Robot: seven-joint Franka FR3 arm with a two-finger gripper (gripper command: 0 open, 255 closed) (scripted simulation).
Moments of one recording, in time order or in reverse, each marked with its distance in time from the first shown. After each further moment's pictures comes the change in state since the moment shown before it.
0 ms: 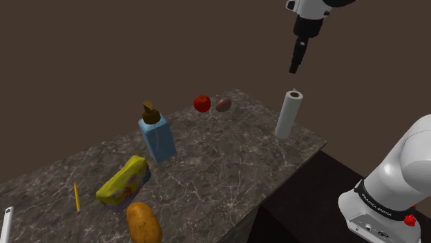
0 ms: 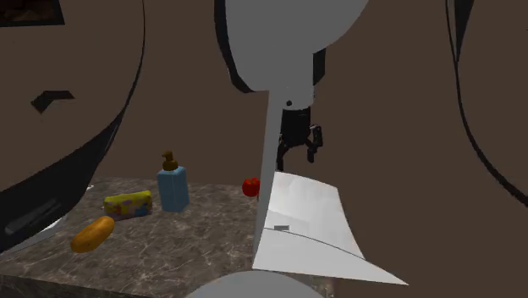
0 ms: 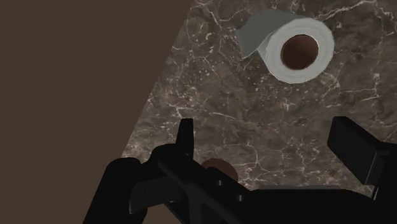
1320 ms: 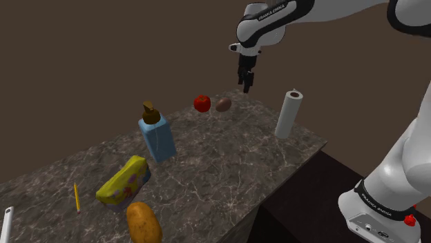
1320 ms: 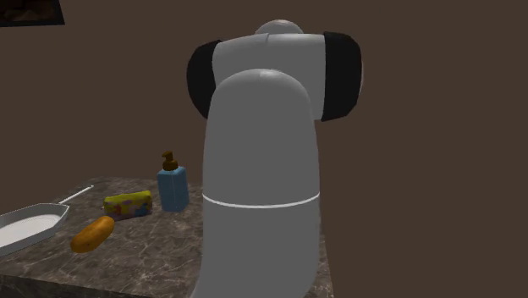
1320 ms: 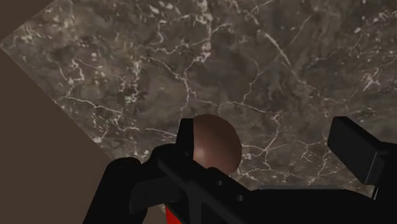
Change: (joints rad) arm 0.071 0.791 -0.094 0.461 0.298 0.216 -0.706
